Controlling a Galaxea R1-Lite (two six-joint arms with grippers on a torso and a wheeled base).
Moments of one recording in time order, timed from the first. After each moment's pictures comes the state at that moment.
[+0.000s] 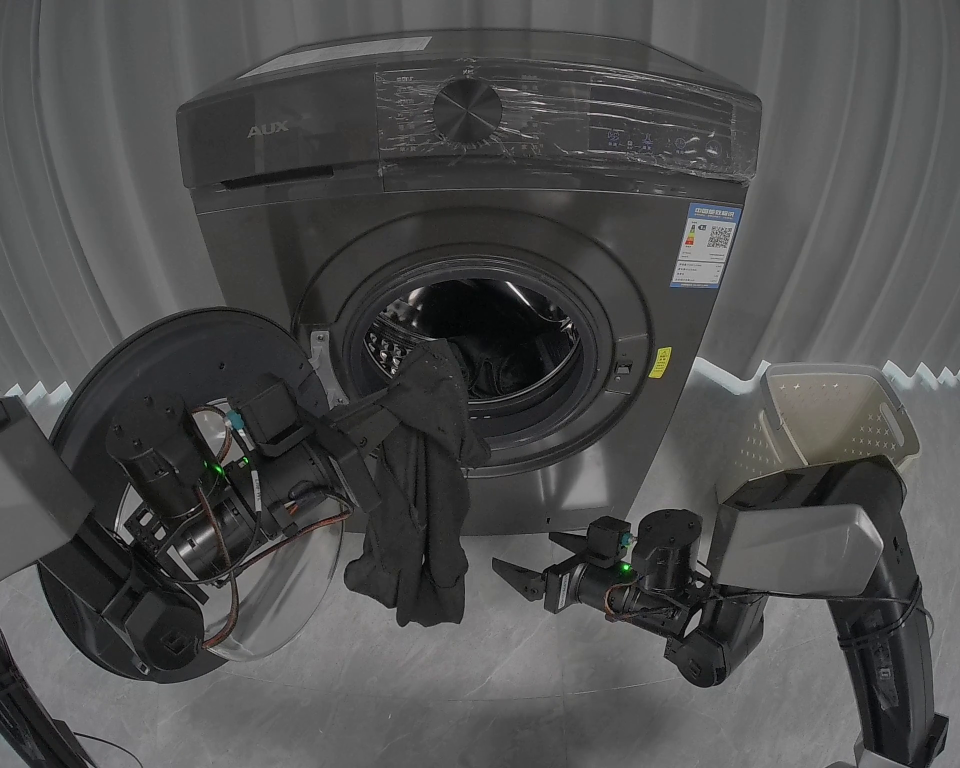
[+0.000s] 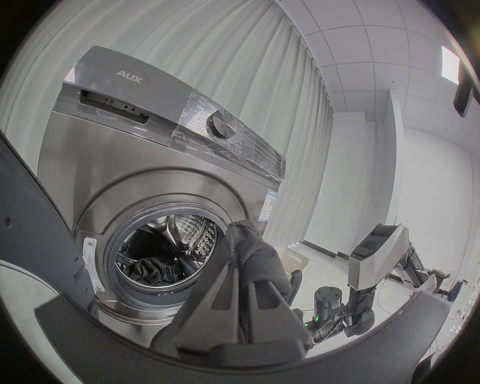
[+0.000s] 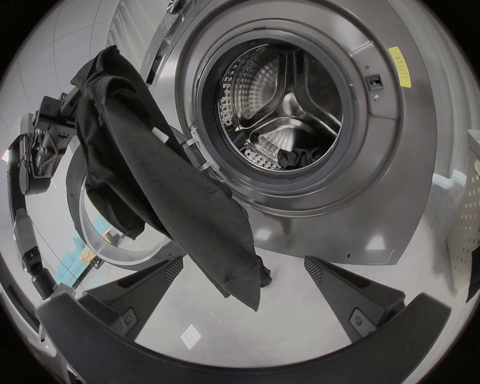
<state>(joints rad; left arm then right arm) -0.46 1.87 -0.52 -1.55 -0.32 -0.17 0.58 2.51 -0.77 -1.54 0.21 0.24</state>
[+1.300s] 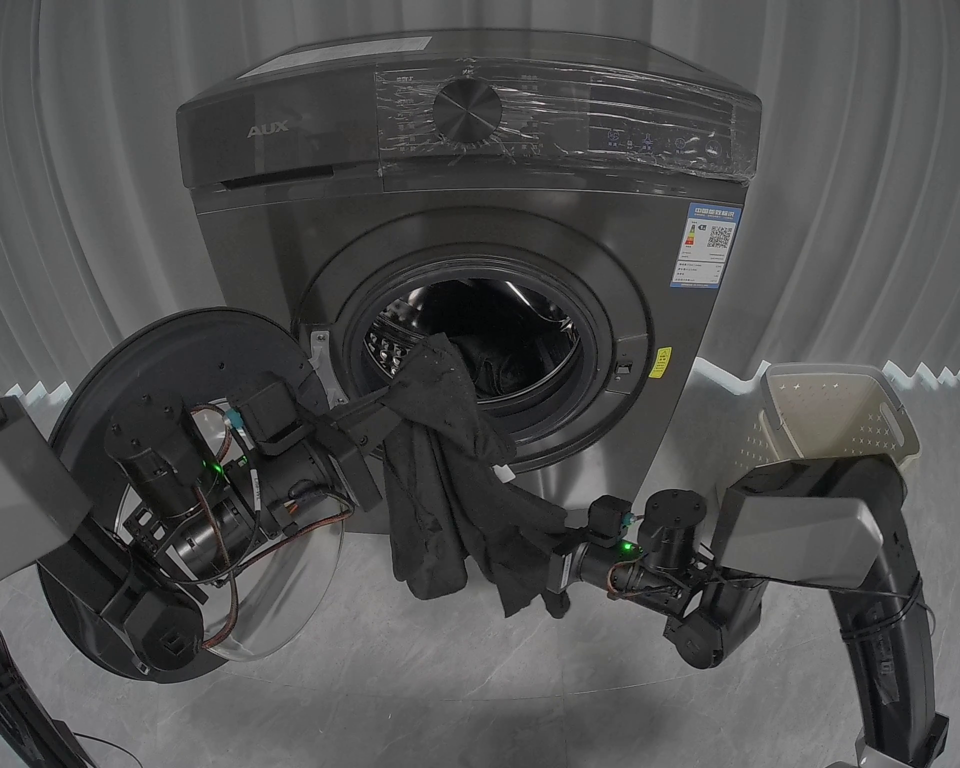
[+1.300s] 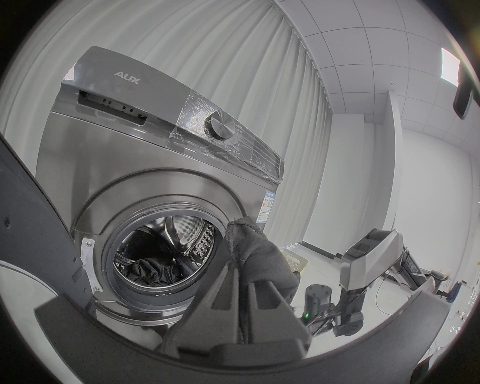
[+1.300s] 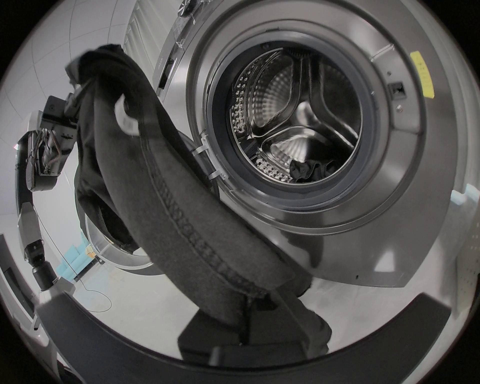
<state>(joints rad) -0.47 1.87 -0.53 -1.55 -0.32 -0.18 0.54 2.53 -0.86 -1.54 0.30 0.20</state>
